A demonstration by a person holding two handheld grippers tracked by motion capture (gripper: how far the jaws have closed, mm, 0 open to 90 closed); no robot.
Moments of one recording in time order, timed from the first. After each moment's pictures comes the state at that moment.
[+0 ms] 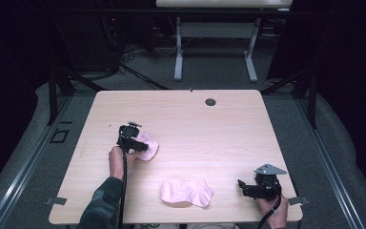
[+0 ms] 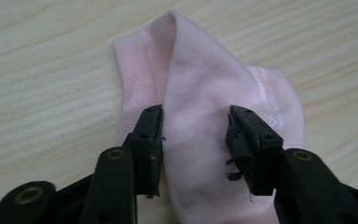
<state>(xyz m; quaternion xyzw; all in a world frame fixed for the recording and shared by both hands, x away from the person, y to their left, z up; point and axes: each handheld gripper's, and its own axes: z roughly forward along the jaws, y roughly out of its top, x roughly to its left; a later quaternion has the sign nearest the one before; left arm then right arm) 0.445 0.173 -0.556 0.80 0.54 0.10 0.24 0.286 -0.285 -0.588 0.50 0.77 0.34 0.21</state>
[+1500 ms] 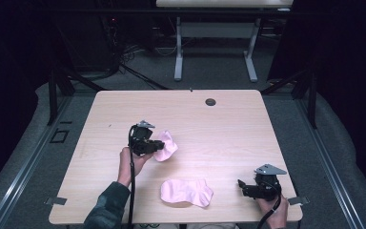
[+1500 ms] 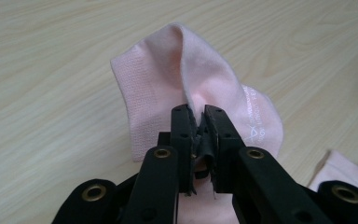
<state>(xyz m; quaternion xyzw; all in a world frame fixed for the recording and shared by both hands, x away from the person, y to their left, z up) 0.406 0.127 -0.508 0.82 0.43 0.07 0.38 0.285 -0.285 -0.588 0.50 0.77 0.34 0.21</state>
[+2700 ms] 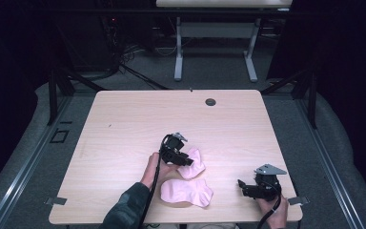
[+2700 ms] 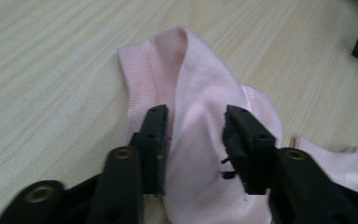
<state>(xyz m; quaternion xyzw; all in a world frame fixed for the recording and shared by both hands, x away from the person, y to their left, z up) 0.412 0.043 -0.557 0.88 0.32 -0.02 0.34 0.285 -0.285 -0.588 0.50 0.77 0.34 0.21</state>
